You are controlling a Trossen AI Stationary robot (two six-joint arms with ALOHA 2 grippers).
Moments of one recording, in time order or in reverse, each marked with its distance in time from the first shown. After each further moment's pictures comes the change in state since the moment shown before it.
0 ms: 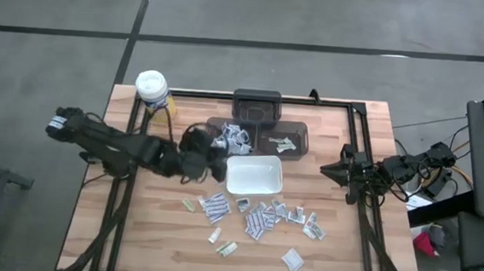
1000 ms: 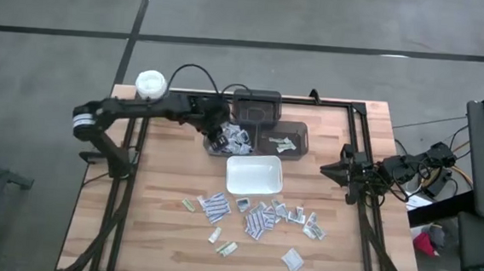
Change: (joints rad) left arm 0.624 0.215 0.000 -0.183 0.721 0.732; right arm 0.000 0.000 0.000 -0.002 0.000 0.000
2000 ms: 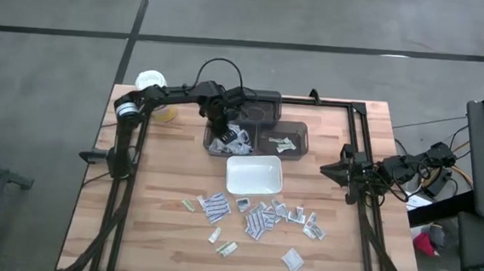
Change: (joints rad) left arm 0.151 0.403 0.309 -0.319 0.242 0.024; right arm 0.000 0.001 0.000 0.001 0.000 0.003
